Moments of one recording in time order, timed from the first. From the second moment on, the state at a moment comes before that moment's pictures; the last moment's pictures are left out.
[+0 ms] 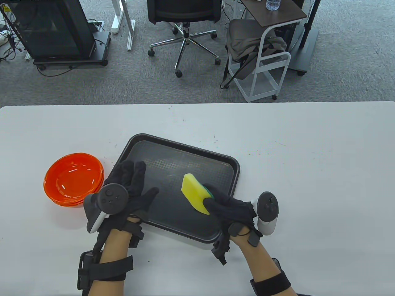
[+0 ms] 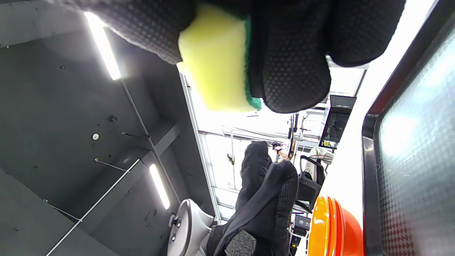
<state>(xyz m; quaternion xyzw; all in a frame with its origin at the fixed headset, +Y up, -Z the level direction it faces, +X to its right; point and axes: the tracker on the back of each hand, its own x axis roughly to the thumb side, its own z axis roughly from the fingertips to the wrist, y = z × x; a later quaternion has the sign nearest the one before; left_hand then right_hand) -0.239 -0.665 -0.271 0.03 -0.08 0.23 0.97 0.081 -0.690 -0.246 0.22 0.00 0.68 0.70</state>
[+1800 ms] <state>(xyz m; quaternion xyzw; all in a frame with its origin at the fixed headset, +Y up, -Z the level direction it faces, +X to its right) -0.229 -0.659 -0.265 0.04 -0.11 0.25 0.96 0.143 -0.698 -0.270 0.08 -0.01 0.98 0.15</state>
